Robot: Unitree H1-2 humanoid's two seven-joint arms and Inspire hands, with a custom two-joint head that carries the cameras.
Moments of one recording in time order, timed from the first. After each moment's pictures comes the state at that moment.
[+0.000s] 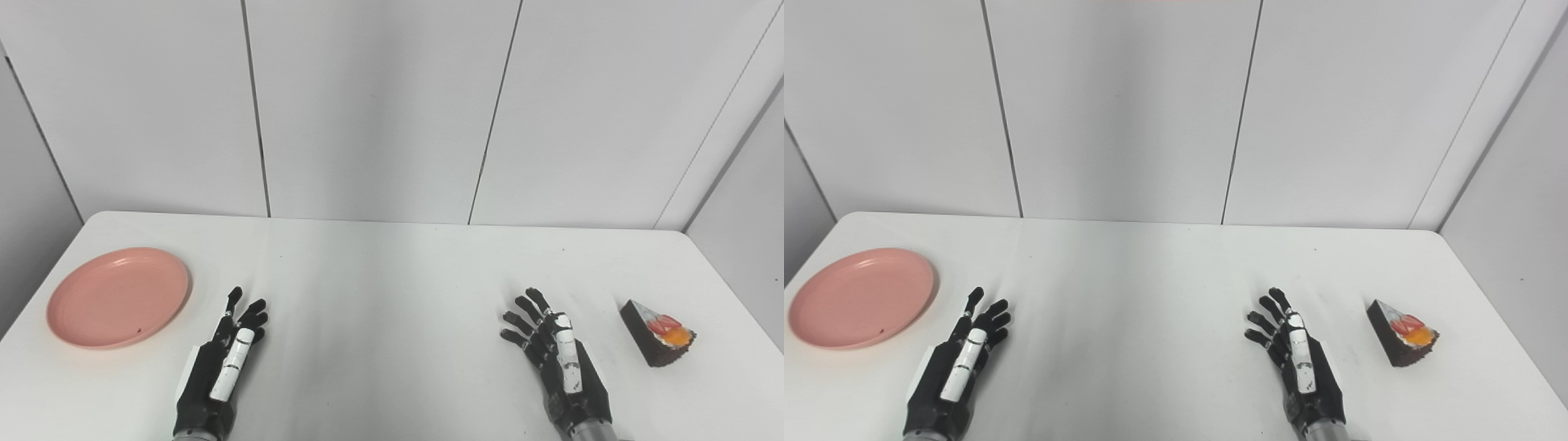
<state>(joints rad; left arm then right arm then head) -0.12 0.05 0.01 -0.06 -0.12 0.06 -0.03 -0.19 -0.11 -0.10 0.08 0.26 0.02 0.15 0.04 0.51</state>
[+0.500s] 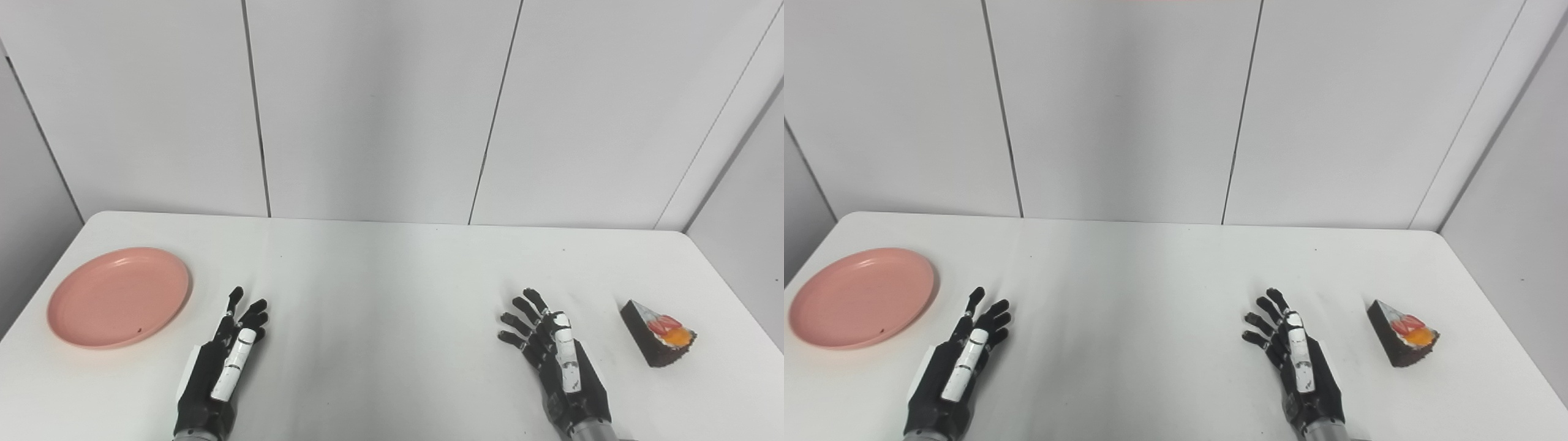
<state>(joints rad) -0.12 0.05 0.01 -0.06 -0.11 0.07 -0.03 -0.19 -0.12 -0.10 0.06 0.26 0.04 0.15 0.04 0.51</state>
